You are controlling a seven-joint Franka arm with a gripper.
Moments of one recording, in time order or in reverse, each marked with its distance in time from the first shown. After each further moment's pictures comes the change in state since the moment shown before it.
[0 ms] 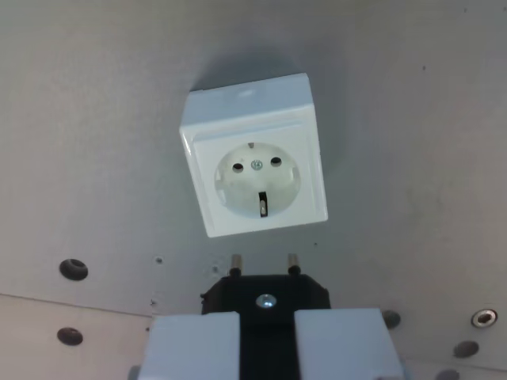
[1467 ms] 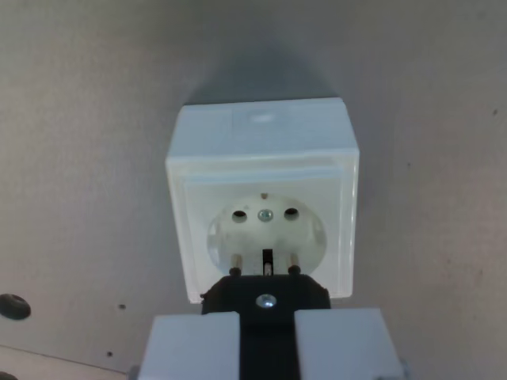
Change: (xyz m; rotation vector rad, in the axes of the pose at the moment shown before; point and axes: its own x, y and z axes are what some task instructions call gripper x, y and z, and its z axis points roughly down) arm -0.006 -0.002 0.058 0.001 -0.012 -0.106
